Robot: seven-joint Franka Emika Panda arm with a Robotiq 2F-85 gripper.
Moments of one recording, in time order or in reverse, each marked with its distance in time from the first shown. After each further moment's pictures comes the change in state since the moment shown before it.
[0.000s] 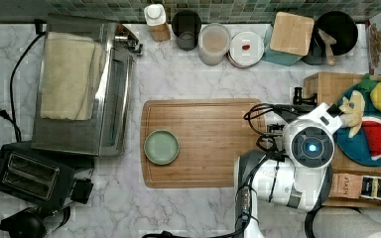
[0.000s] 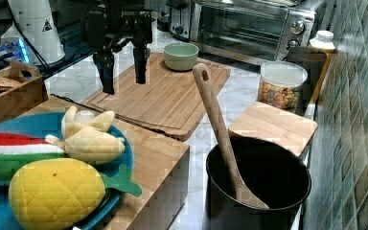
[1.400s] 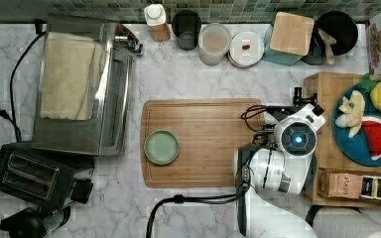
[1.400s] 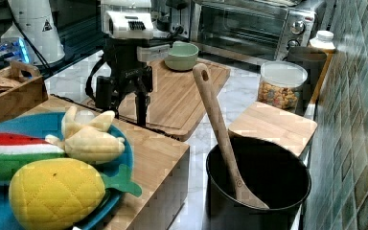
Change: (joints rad) arm 0.021 0.250 -0.041 0.014 0.021 0.201 0.000
